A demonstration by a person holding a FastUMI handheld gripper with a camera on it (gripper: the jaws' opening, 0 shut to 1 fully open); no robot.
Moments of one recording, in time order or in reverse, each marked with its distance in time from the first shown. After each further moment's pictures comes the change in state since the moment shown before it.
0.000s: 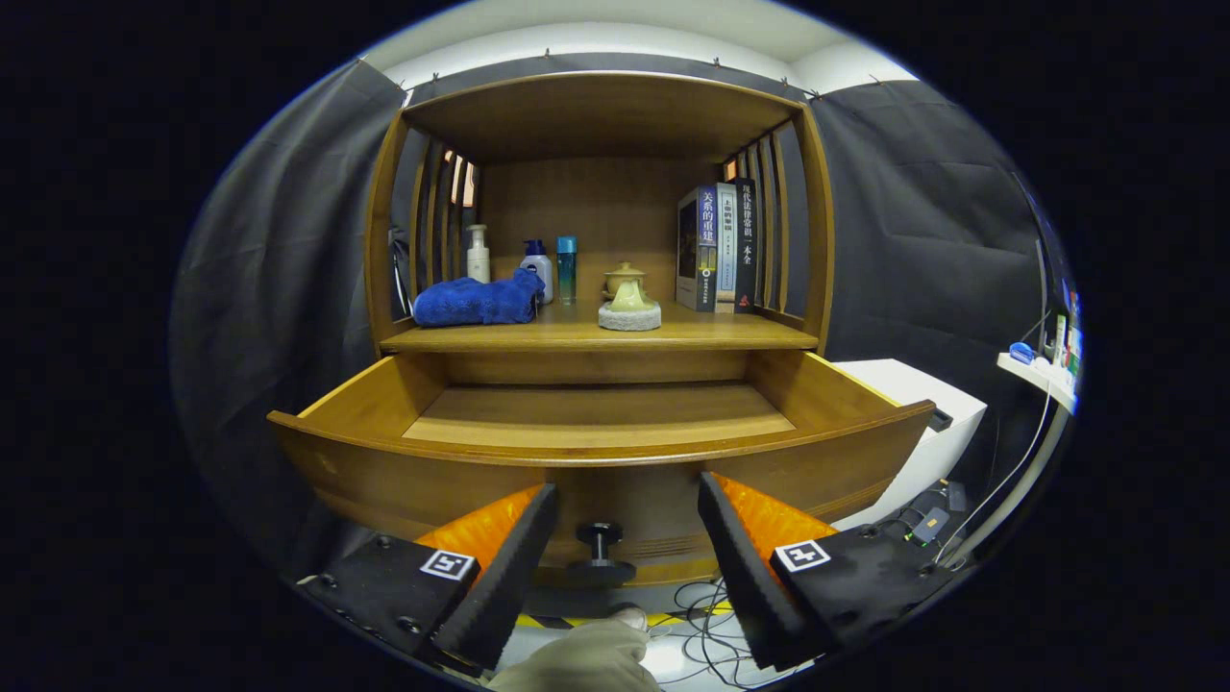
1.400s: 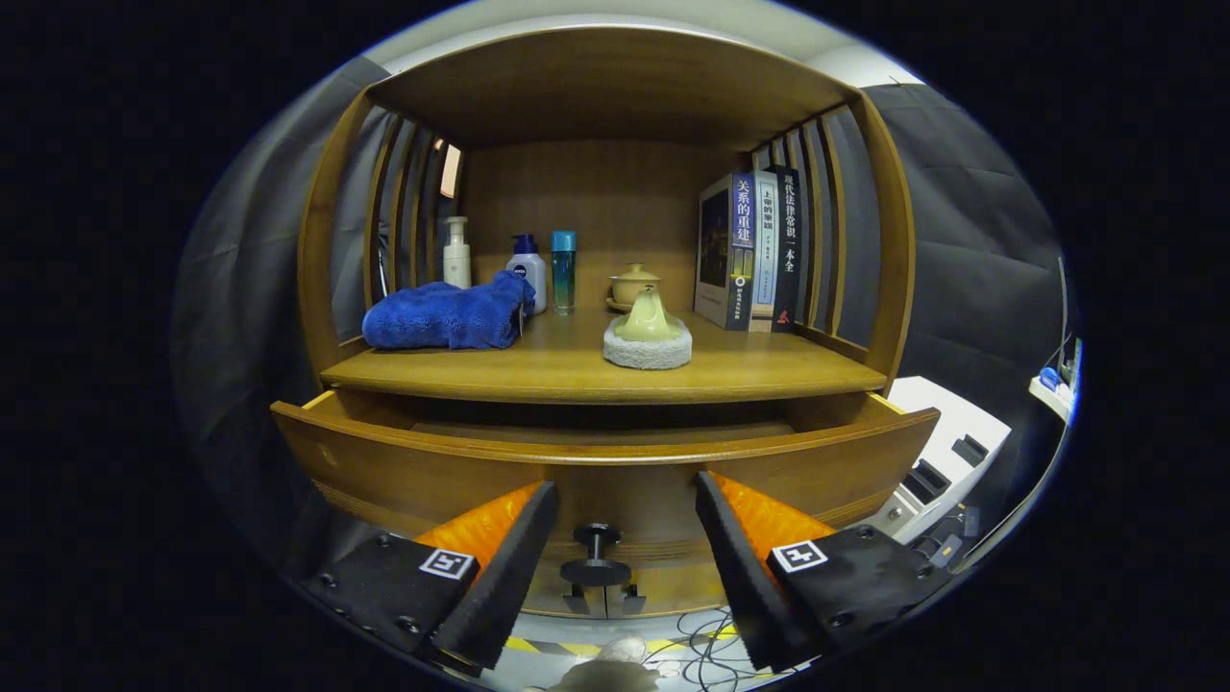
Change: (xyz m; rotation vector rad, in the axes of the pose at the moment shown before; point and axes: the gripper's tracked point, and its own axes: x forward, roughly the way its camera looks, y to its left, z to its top) arm 0.113 0.005 0.041 -0.019 0.008 0.009
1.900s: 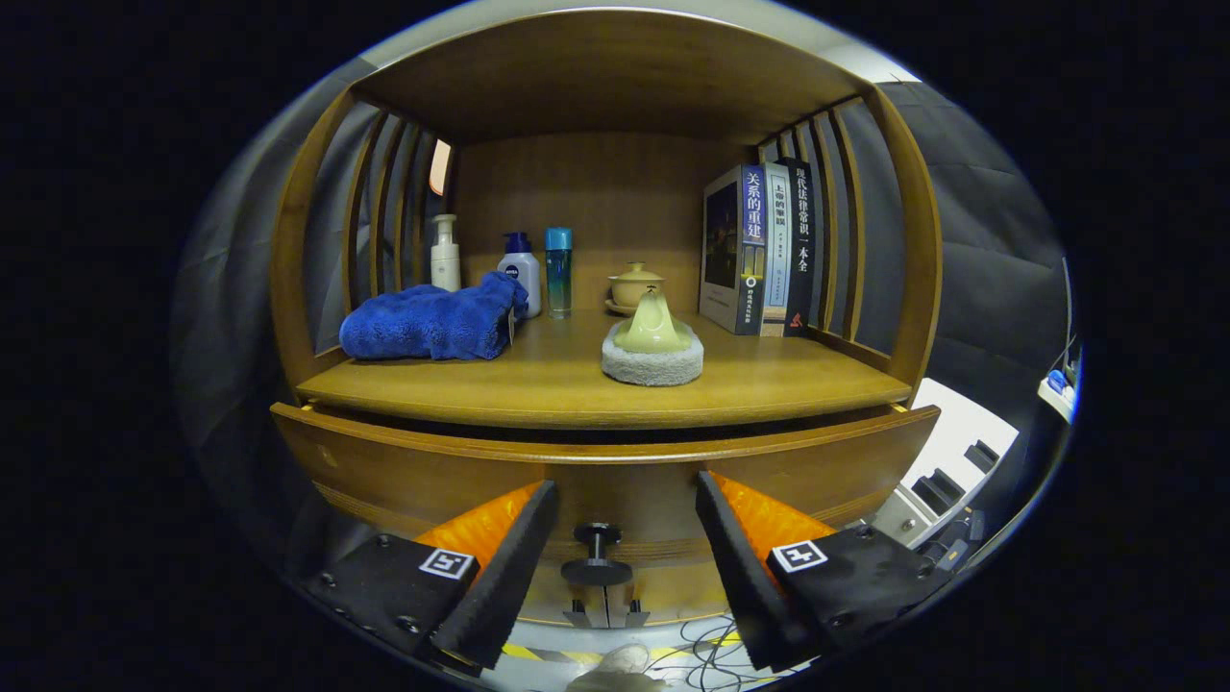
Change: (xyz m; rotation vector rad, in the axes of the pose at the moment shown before) arm 0.033 -0.001 0.010 0.006 0.000 0.002
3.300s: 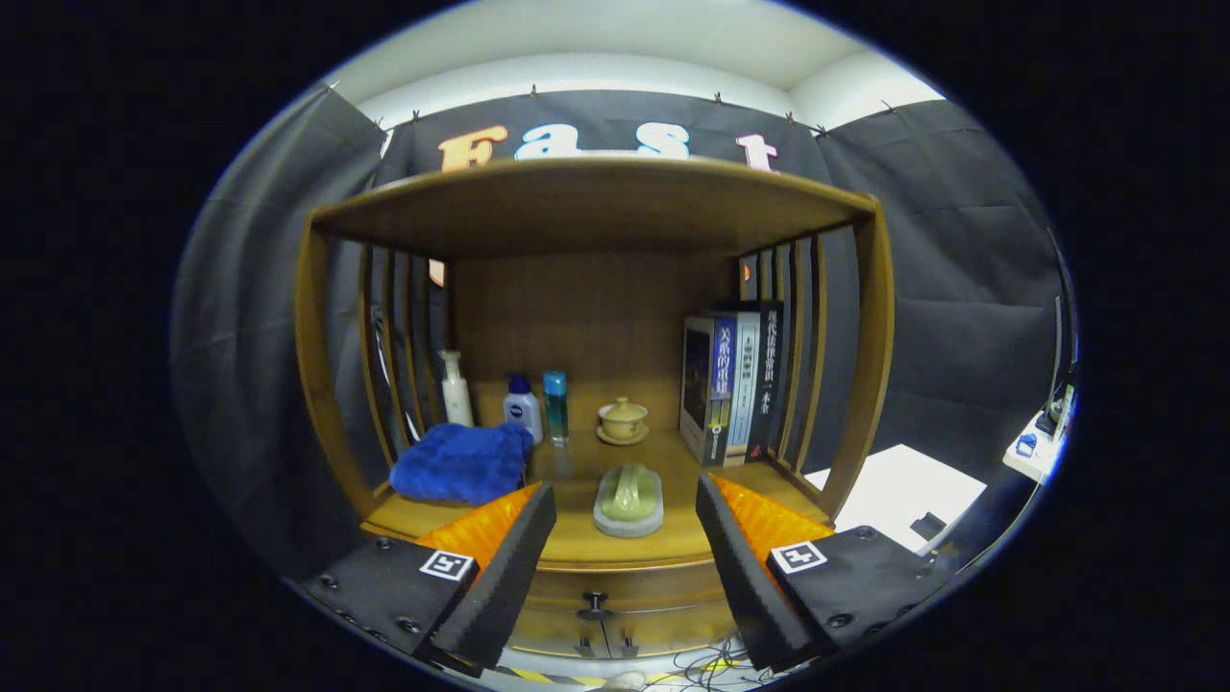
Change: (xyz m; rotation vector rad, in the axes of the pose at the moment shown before) arm -0.107 -0.006 0.183 0.025 -0.194 0.014
